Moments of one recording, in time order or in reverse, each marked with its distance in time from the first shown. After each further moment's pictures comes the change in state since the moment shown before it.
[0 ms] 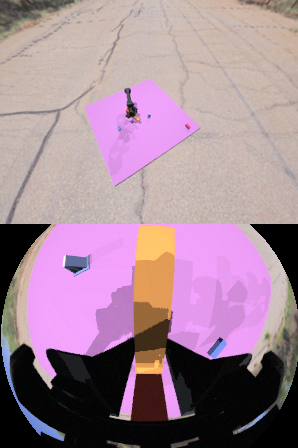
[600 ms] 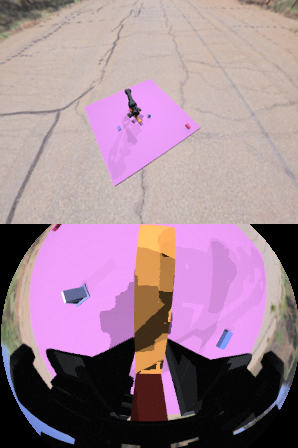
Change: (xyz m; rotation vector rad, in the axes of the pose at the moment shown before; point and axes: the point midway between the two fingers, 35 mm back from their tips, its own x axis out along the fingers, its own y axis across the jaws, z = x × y) arm -0.011 0.016 0.037 0.252 -0.005 0.001
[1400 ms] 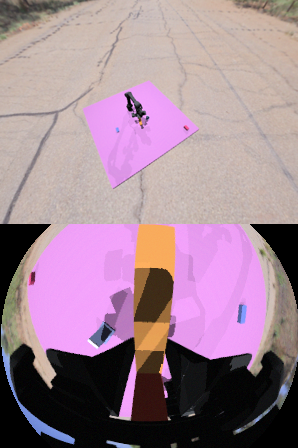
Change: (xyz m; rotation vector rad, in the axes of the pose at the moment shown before) arm -0.004 0.060 0.051 0.462 -0.003 0.007
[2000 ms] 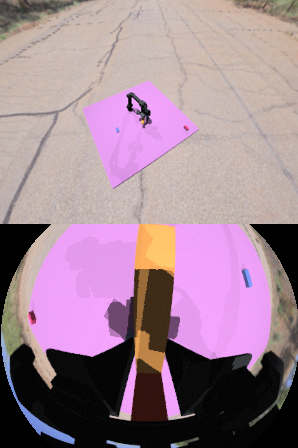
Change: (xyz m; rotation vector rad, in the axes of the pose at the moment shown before) arm 0.001 0.064 -0.003 0.377 0.002 0.005
